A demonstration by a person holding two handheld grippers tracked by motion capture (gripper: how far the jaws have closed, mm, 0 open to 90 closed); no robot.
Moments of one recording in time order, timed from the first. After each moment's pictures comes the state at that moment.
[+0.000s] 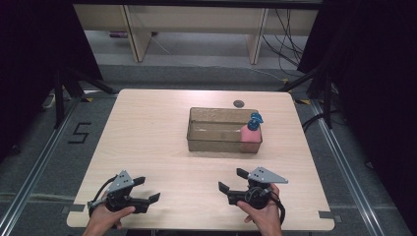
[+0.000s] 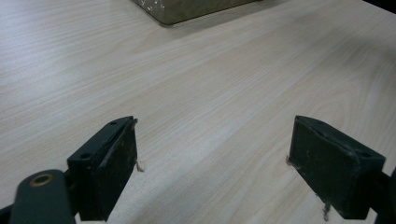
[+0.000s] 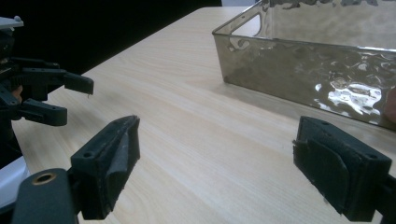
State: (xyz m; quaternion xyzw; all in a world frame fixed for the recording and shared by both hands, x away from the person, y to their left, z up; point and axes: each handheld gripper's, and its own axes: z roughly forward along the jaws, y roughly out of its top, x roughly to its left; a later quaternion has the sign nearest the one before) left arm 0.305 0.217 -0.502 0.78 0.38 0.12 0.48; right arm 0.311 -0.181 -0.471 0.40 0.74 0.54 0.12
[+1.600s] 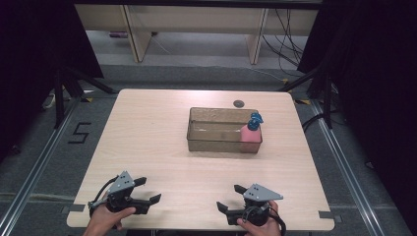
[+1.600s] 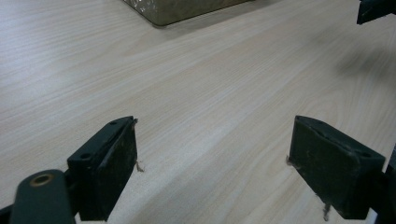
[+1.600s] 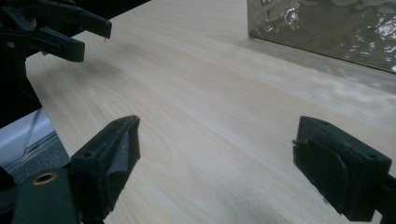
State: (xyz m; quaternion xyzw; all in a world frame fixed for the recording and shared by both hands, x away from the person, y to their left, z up) left arm 0.304 0.215 -0.501 0.78 0.37 0.12 0.49; right arm 0.279 -0.177 -0.496 0.36 0.78 0.50 0.12
